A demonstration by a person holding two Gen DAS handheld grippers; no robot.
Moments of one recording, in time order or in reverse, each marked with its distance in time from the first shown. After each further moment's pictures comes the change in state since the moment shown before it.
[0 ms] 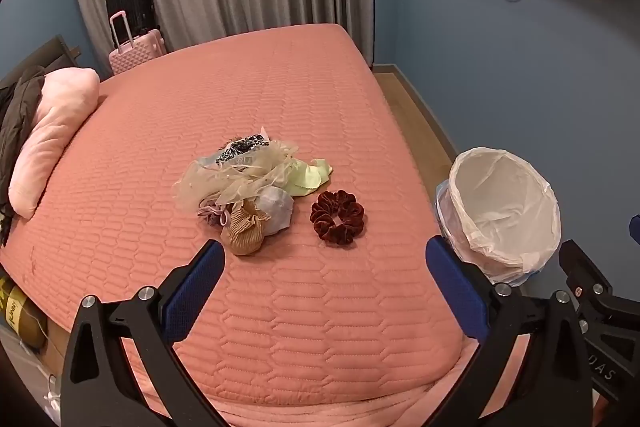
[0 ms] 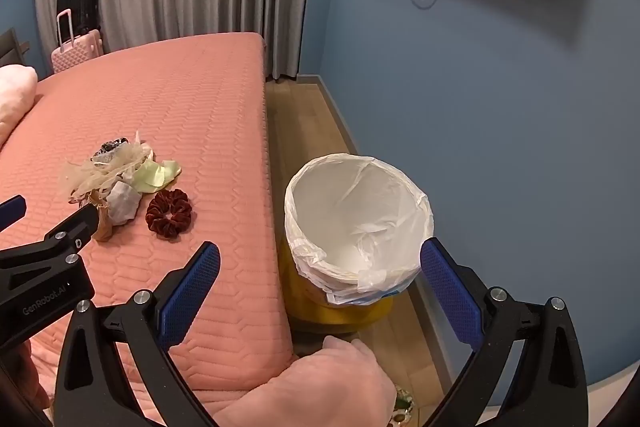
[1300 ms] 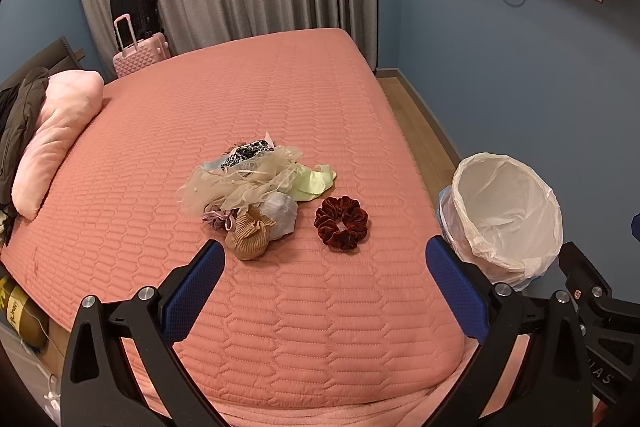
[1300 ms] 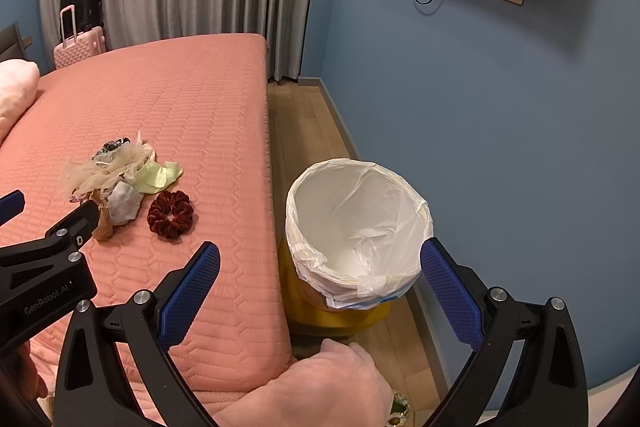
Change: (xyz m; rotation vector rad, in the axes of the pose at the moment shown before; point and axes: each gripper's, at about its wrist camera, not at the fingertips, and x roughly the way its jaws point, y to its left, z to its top) left arm -0.002 0.001 0.004 -0.002 -0.014 0.009; right arm -0.005 0.002 0.007 -0.020 -0.006 -0.014
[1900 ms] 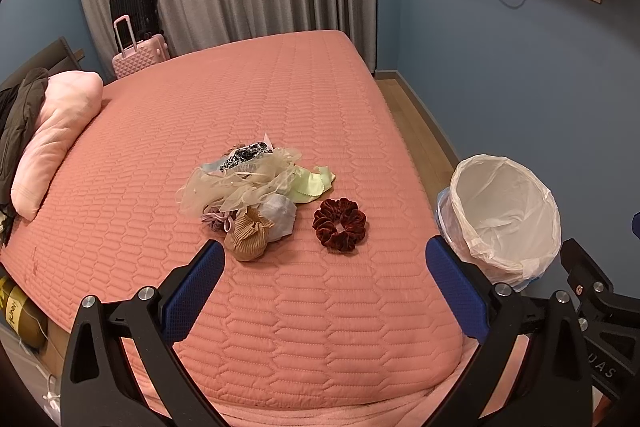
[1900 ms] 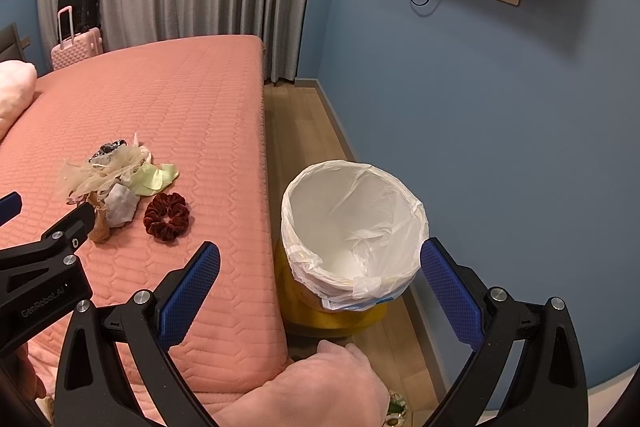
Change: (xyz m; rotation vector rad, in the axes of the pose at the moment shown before) left arm -0.002 0.000 0.000 -0.001 -0.006 -0.003; right arm -0.001 -0.002 0.002 0.000 -0.003 -0.009
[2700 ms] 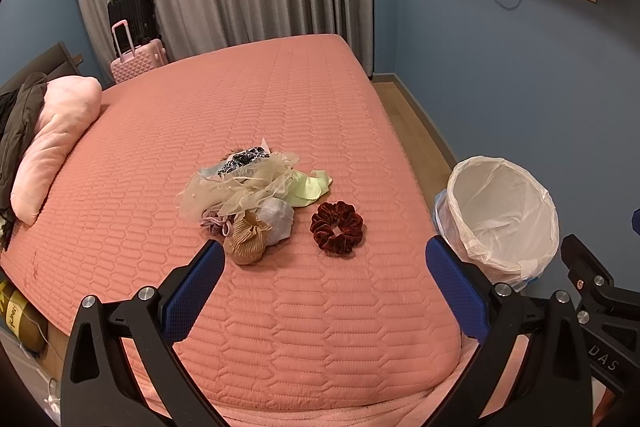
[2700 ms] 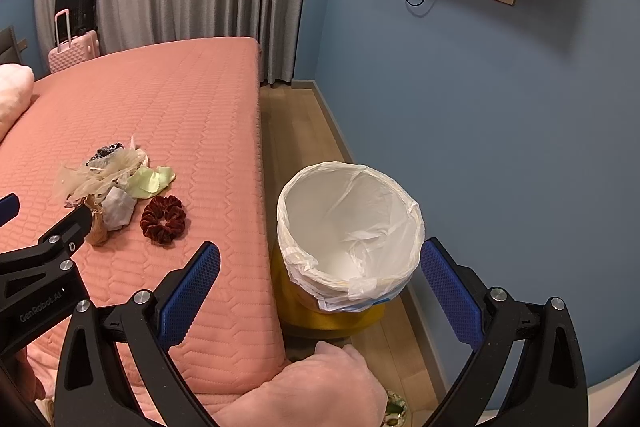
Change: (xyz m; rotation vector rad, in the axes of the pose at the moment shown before) left arm -0.004 -0.002 0.000 0.008 -0.017 -0.005; right arm 0.000 -0.003 0.001 0.008 -0.005 -0.008
